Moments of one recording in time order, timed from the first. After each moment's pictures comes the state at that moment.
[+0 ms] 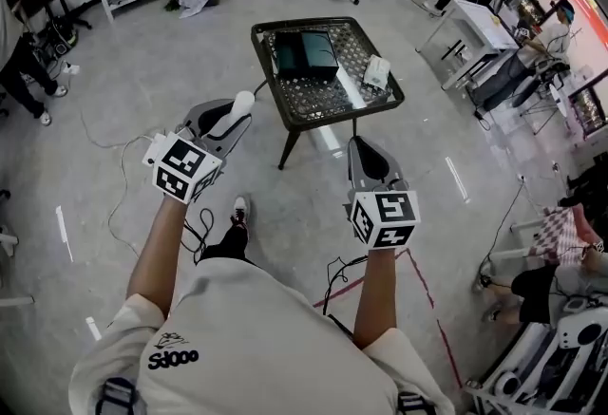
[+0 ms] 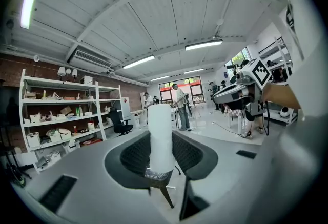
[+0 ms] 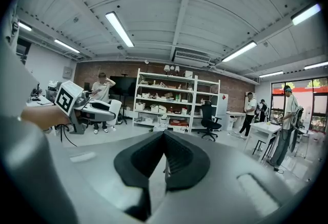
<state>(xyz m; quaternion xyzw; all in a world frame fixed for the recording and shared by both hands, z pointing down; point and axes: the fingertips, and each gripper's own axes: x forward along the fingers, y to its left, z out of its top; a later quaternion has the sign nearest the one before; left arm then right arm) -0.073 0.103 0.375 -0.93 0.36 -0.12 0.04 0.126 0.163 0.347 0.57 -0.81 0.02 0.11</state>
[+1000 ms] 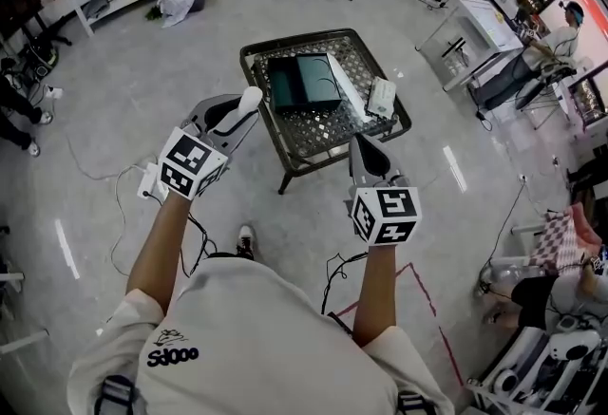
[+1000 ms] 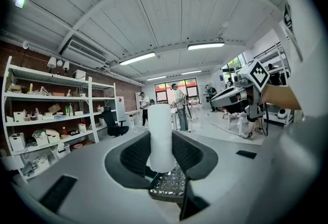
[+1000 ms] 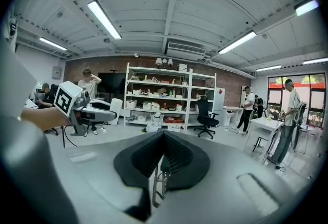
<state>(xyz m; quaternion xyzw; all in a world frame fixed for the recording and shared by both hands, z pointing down) -0.051 -0.102 0.373 -0.94 0.32 -0.11 0.03 0.133 -0.034 0.351 0.60 -0.79 0.05 0.12</state>
